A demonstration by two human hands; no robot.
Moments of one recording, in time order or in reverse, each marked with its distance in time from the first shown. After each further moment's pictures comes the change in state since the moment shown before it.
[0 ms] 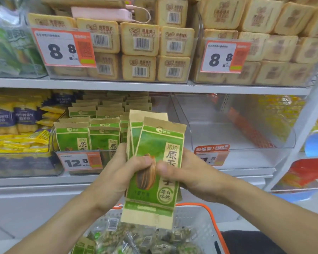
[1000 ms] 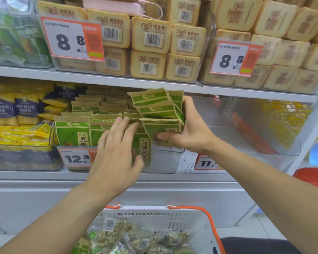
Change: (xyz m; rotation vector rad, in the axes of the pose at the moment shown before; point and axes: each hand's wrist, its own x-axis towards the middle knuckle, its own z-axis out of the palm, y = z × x) left_hand 0.032 -0.022 -0.019 1.230 0.327 0.396; right_hand 0.085 -0.010 -0.069 -0.646 0.258 -0.491
